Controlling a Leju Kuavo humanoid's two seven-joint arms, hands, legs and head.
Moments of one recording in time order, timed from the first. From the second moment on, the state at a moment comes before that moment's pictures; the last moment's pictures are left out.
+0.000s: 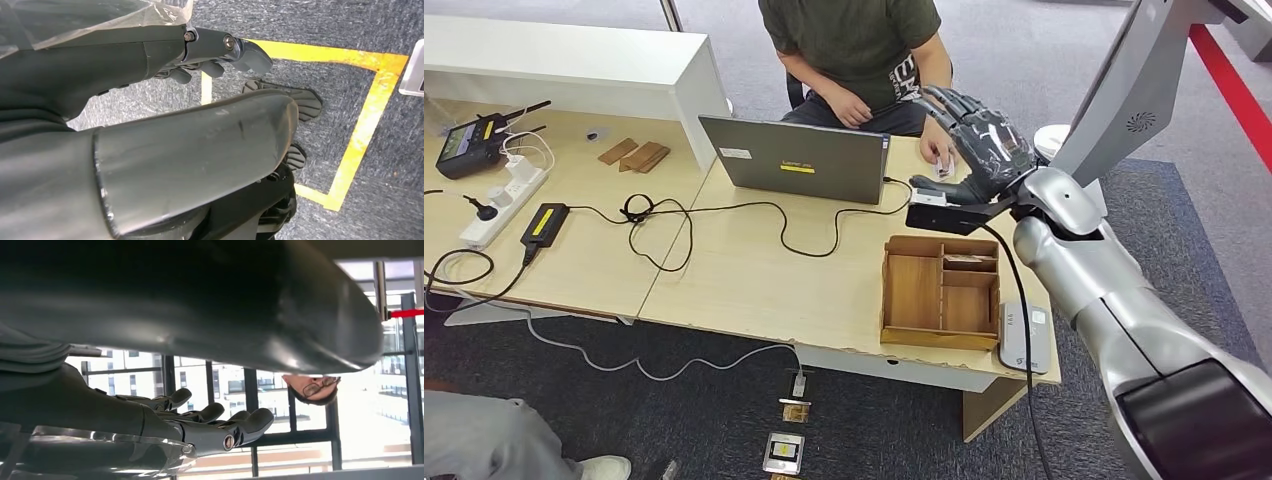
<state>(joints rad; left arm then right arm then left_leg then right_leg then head) -0.16 0.18 -1.28 -0.16 1.37 0.08 -0.02 -1.20 -0.03 0.83 -0.33 0.76 -0.41 -0.61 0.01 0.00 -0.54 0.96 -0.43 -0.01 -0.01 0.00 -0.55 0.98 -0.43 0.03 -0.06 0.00</state>
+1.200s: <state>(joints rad) -0.15 0.19 -1.22 -0.16 1.46 0.14 -0.02 -0.70 -0.48 0.78 -1.09 0.28 -0.29 -0.34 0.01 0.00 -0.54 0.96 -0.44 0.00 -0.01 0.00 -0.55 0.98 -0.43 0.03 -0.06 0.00</state>
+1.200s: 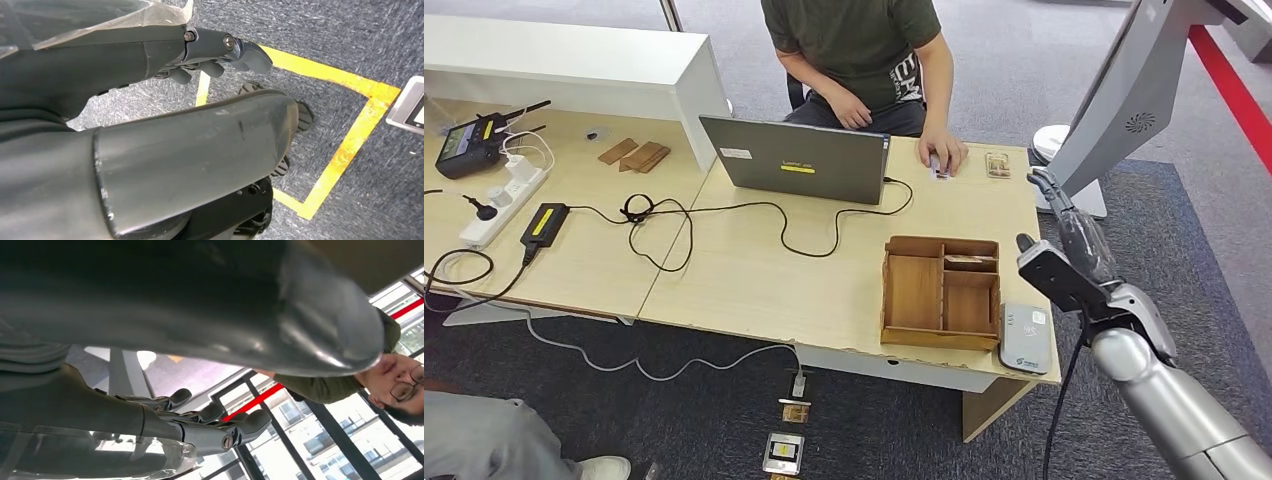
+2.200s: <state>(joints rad) -0.15 0.19 -1.22 -0.16 1.44 0.11 -0.01 -0.68 -0.57 0.82 -1.29 0.65 -0.12 -0.15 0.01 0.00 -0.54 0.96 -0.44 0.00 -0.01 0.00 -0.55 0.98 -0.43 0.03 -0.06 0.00</state>
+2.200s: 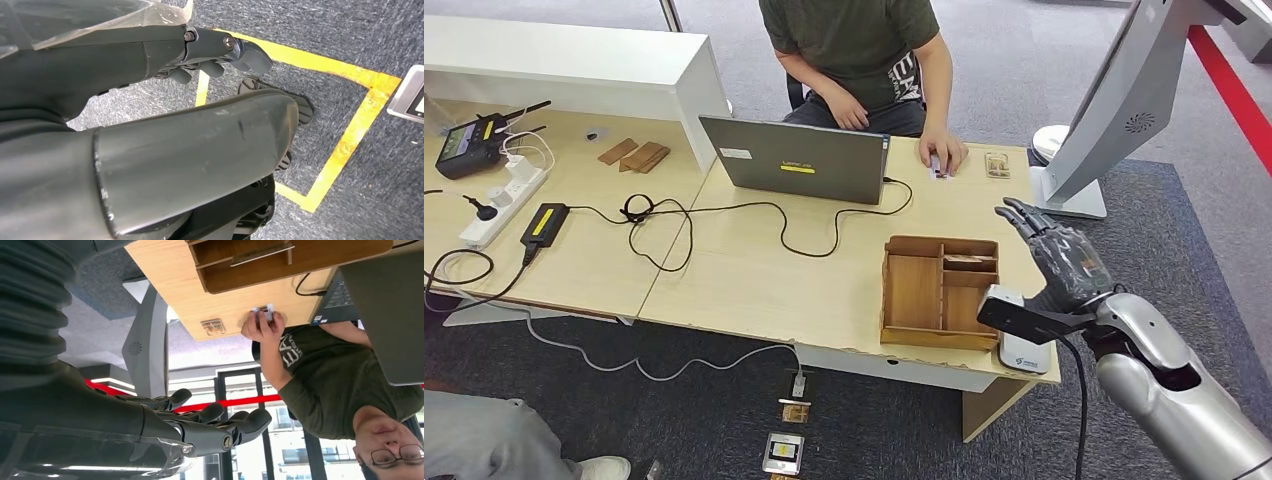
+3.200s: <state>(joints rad) -0.16 0.19 -1.22 -0.16 1.42 0.10 -0.01 -0.72 -0.44 0.88 -1.24 0.69 -0.05 -0.11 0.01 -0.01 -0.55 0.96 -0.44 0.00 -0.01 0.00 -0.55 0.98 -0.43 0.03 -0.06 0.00</state>
